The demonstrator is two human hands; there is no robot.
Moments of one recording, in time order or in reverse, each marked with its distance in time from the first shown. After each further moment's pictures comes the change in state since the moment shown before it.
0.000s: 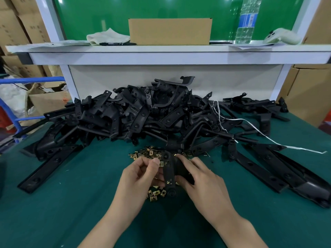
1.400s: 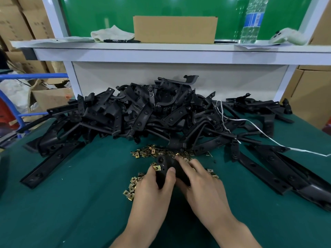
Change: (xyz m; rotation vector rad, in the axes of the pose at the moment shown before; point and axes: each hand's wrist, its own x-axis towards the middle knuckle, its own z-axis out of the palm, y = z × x) left_hand -0.019 -0.017 0.030 0.445 0.181 0.087; right_hand -0.002 -0.012 0.007 -0.183 0.206 -0.074
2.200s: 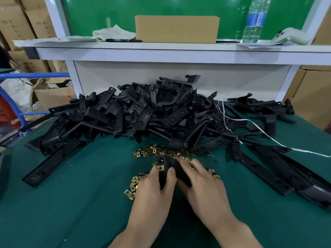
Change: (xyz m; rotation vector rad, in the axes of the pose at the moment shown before) left_hand -0.001 0.004 -0.002 0.102 -0.005 0.088; right_hand 0.001 -0.001 0.000 0.026 -0.058 0.021
